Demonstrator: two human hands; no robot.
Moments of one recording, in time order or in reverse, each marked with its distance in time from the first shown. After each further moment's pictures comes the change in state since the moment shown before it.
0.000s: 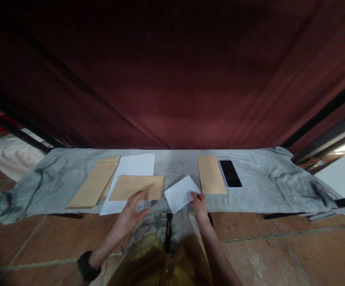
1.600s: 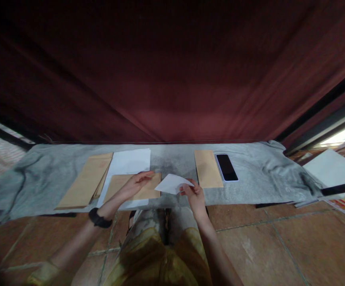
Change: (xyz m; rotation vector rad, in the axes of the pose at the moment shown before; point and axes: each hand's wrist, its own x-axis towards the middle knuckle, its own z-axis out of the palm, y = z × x) left_hand 0.098 0.029 -0.007 -0.212 -0.280 -0.135; right_hand -0.039 -0.068 0.031 -0.124 -0.157 -0.157
